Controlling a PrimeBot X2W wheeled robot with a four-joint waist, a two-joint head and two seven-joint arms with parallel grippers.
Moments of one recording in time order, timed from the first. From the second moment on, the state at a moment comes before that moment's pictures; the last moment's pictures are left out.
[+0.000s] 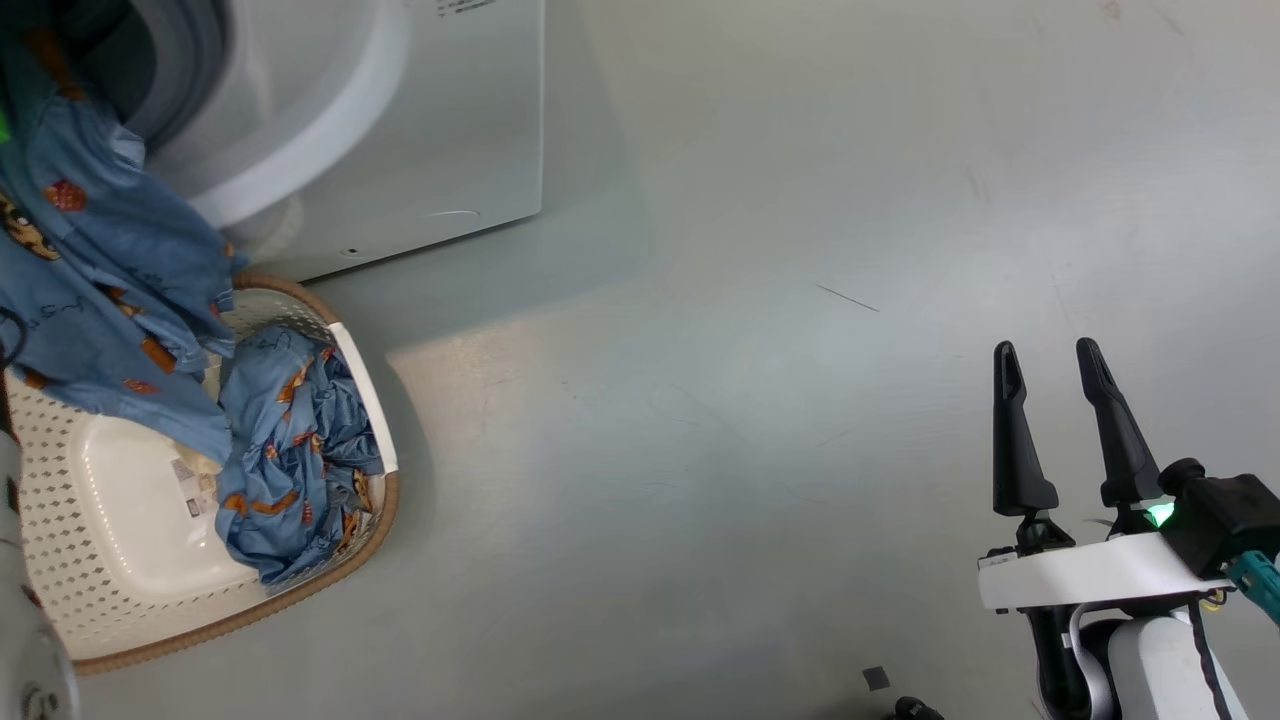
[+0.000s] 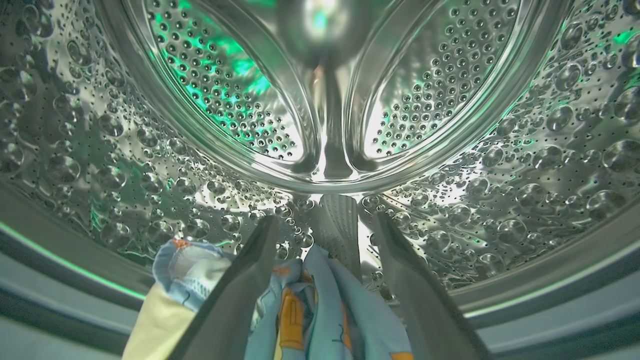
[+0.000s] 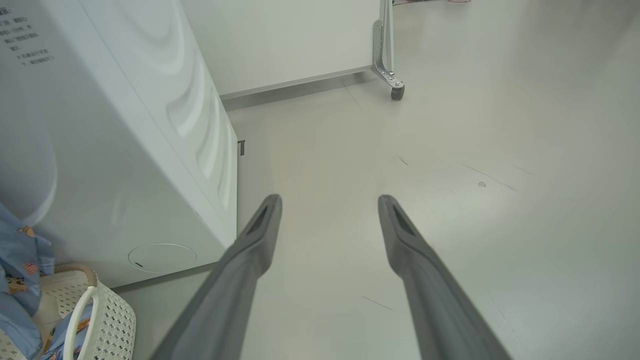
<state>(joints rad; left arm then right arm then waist) -1.03 0.28 0.10 0.85 -0.32 -0.01 -0.15 -0.02 -0.03 0.11 -0.04 0.27 0.06 -0.26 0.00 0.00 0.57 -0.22</state>
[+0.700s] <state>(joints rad) -0.65 0.16 0.08 0.59 -0.34 -0.05 -0.25 -0.06 -0.04 0.05 -0.03 0.24 0.06 -0.26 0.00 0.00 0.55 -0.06</state>
